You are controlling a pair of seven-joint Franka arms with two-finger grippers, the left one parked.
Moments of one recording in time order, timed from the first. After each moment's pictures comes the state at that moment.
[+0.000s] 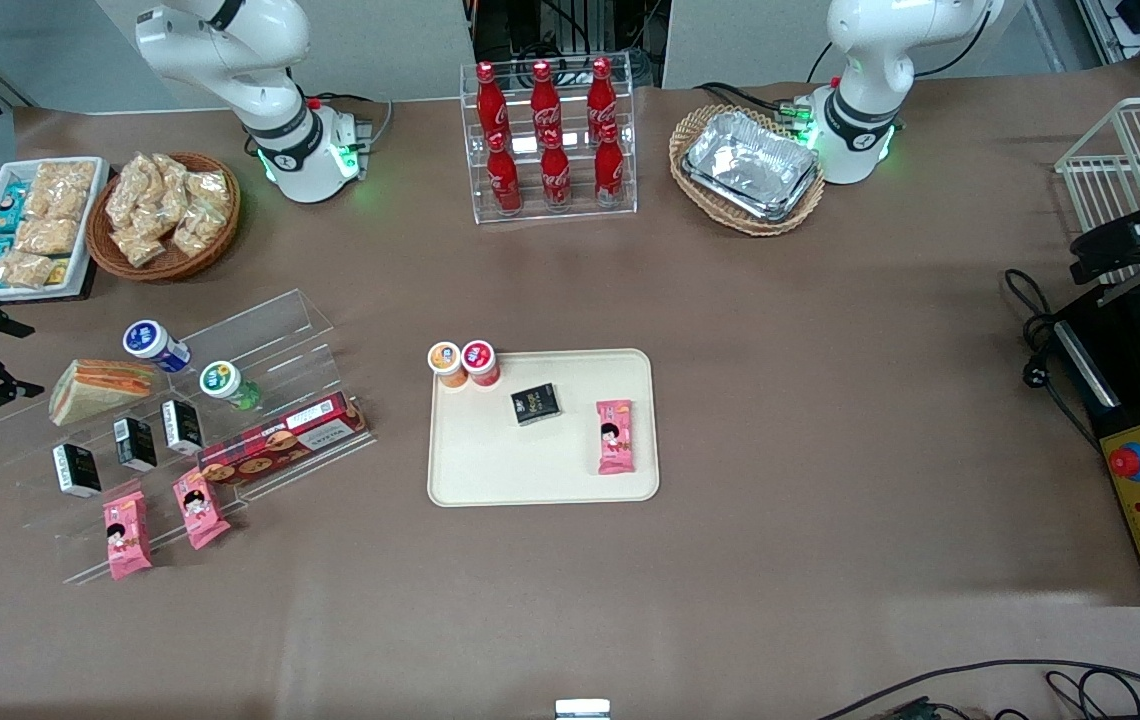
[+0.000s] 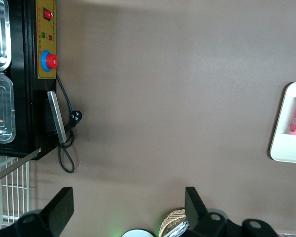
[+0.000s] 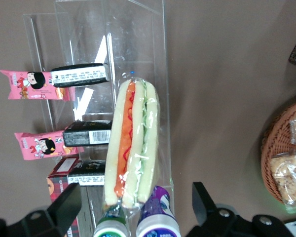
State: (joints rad) arm 0.10 0.11 -0.53 -1.88 0.14 1.87 0.73
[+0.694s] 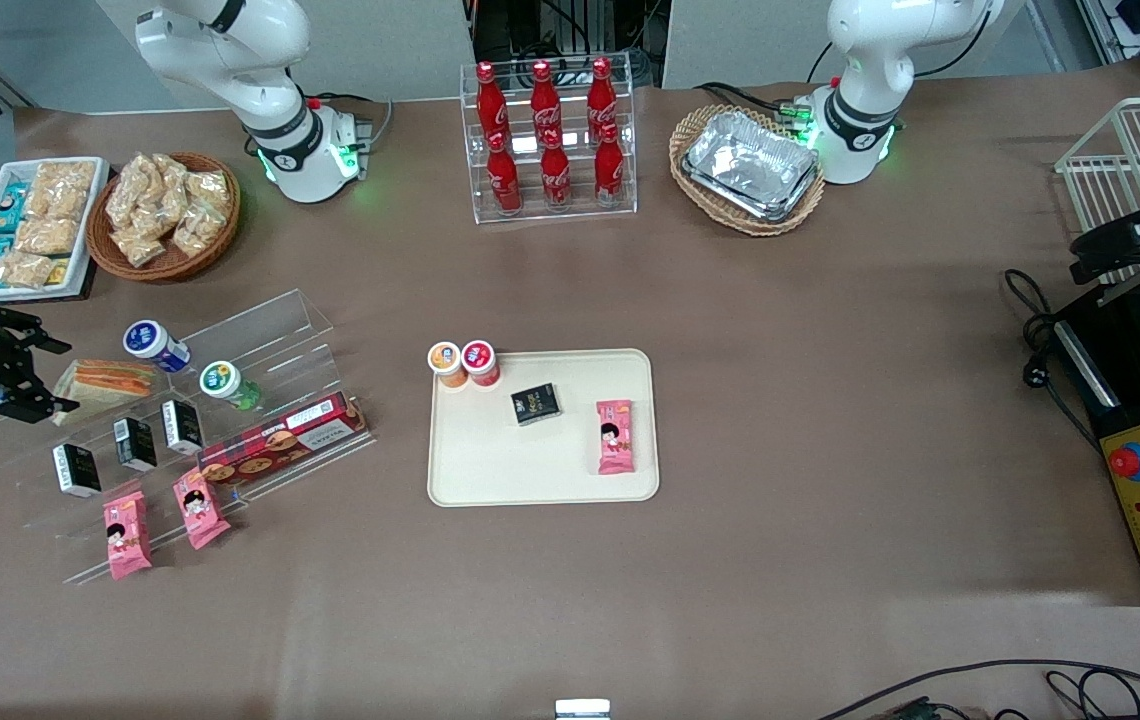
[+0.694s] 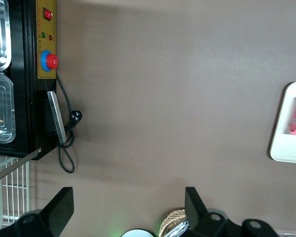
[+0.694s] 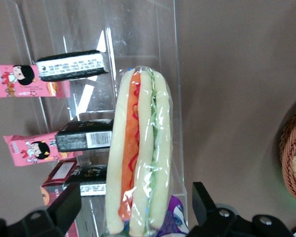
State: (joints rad) arm 0.11 0.16 -0.52 -1.94 0.19 1.96 0.74
